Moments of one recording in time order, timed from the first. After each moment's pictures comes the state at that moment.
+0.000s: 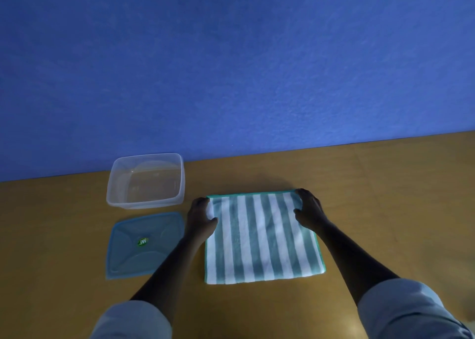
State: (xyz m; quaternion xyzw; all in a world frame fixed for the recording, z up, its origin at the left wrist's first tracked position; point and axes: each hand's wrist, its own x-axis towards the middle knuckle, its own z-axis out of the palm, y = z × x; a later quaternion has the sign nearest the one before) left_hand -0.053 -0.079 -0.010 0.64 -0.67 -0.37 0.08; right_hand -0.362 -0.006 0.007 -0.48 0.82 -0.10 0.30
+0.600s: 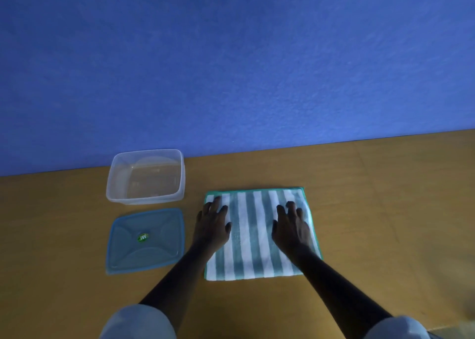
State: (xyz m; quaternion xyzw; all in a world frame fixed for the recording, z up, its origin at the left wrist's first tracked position) left_hand -0.074 -0.050 -0.022 0.55 -0.81 -0.20 -0.08; right_hand -0.282 0.027 0.002 -0.53 0.83 0.03 0.17
